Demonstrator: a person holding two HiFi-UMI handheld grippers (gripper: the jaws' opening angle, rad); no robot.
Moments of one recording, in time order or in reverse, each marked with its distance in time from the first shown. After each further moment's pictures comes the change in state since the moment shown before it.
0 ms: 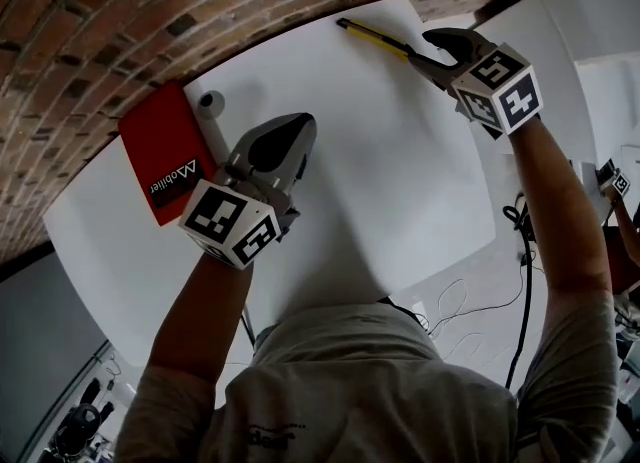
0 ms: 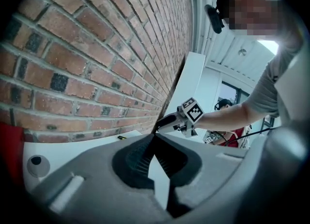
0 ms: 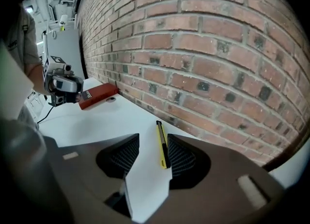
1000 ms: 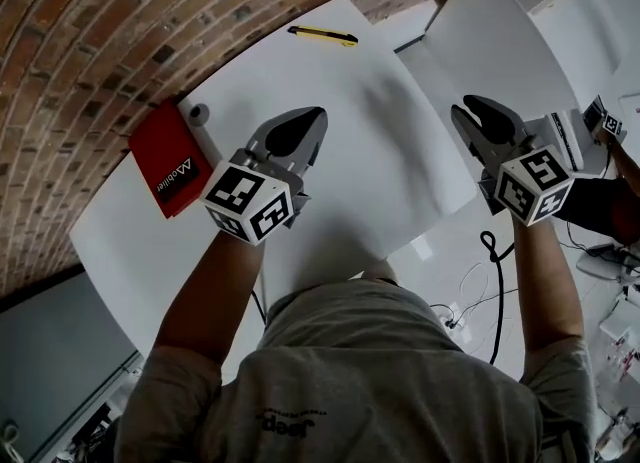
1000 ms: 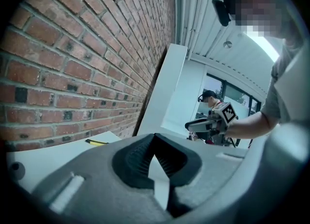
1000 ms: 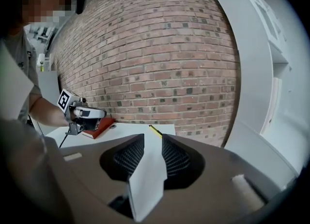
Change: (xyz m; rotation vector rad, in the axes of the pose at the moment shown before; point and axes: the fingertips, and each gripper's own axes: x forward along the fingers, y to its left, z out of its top) left arm 0.028 -0.123 0.004 0.120 0.076 -0.135; right arm -0.230 0.070 -0.092 0.417 -0.349 -0.257
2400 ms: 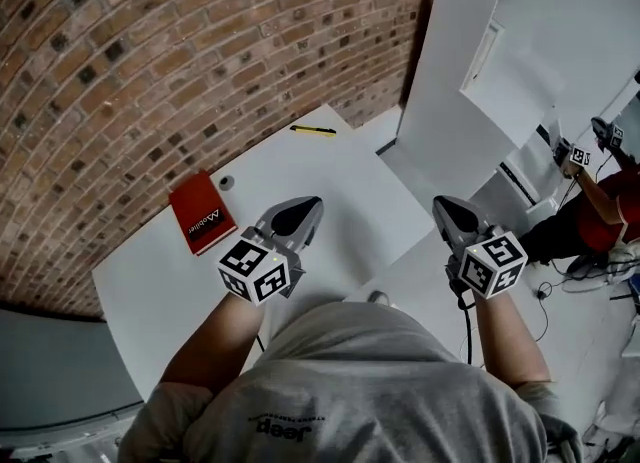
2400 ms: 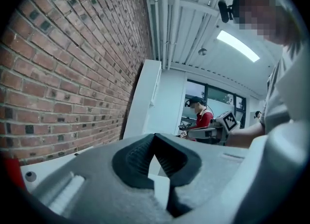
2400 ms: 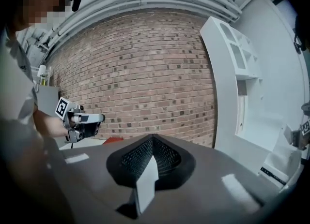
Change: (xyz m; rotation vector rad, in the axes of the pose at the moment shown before) left arm -0.128 -0.169 0.053 0.128 -0.094 -0.108; right arm -0.200 0.120 0.014 0.091 -0.231 -0.134
